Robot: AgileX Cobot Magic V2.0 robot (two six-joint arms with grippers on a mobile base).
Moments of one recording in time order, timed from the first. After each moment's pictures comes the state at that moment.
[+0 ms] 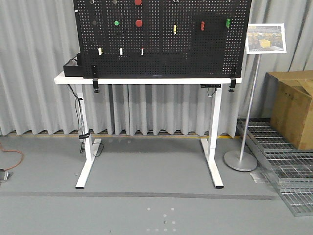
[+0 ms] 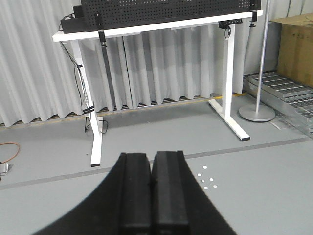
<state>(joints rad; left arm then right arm) -0.14 -0.01 0.03 -0.09 0.17 0.16 -0.10 -0.01 0.03 -0.02 0.07 0.05</state>
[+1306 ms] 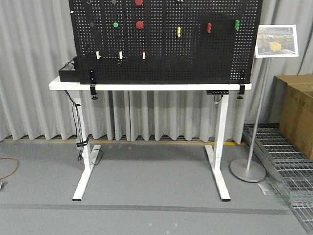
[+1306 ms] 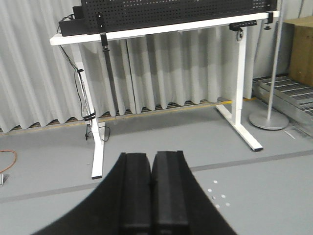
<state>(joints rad) -0.14 -0.01 0.03 -0.09 0.17 0.16 -0.10 -0.01 0.03 -0.02 0.07 0.05</state>
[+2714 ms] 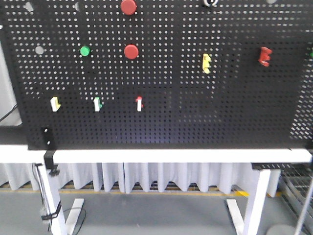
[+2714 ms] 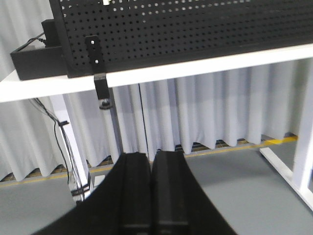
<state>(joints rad) -0.14 -0.01 0.03 -0.09 0.17 0.16 -0.10 -0.01 0.03 -0.02 0.07 0.05</state>
